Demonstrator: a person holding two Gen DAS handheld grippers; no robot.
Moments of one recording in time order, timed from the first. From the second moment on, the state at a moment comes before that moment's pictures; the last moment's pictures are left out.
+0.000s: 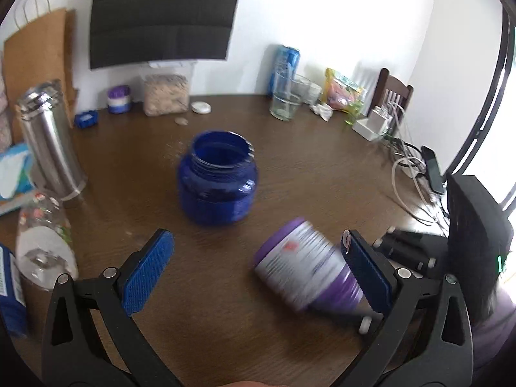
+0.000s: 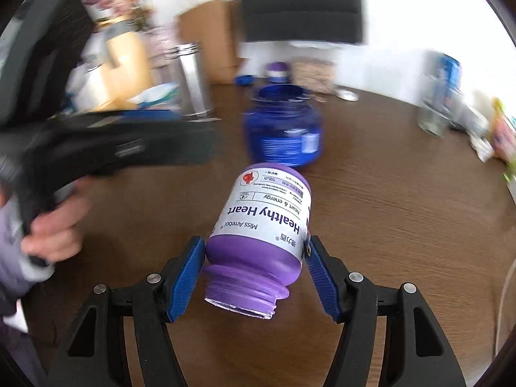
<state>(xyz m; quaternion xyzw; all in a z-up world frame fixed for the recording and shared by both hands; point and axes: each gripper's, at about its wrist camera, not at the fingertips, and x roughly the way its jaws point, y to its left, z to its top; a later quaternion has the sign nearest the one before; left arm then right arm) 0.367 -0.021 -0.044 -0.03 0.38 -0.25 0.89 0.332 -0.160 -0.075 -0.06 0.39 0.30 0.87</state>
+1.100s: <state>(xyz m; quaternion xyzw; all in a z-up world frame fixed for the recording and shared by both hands) 0.291 -0.041 -0.079 -0.02 0.47 -0.22 0.85 0.290 -0.219 -0.071 0.04 0.41 0.28 0.86</state>
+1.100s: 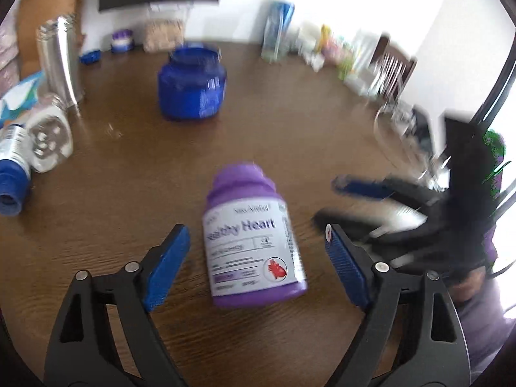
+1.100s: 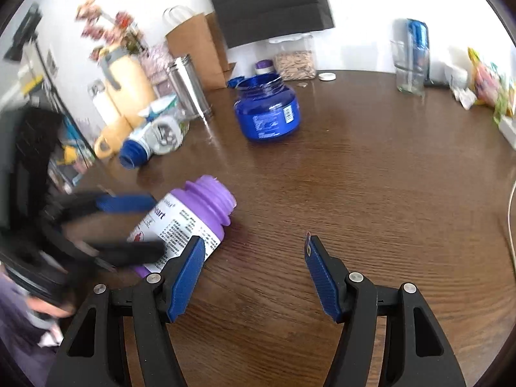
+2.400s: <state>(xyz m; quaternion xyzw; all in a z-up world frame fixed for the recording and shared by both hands) 0.206 0.018 -0.056 -0.06 0.40 -0.05 0.91 0.292 -0.110 -0.073 -0.06 0.35 0.31 0.88</state>
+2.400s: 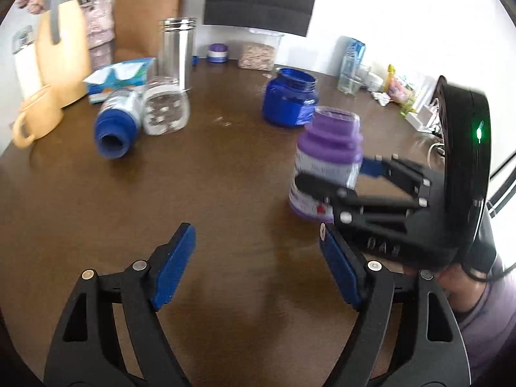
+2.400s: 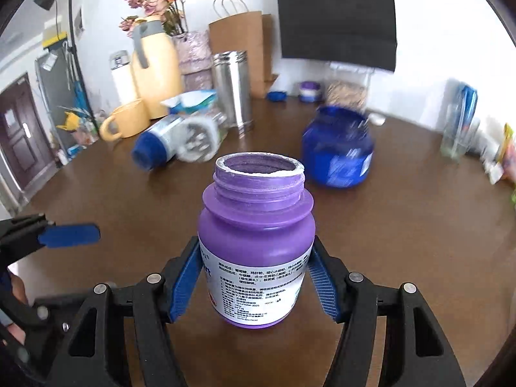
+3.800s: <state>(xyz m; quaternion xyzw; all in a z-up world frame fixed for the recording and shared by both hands) -0.001 -0.013 -0.003 -0.02 0.30 0.10 0.95 0.040 -0.196 -0.002 -0.01 0.32 0.22 0.92</state>
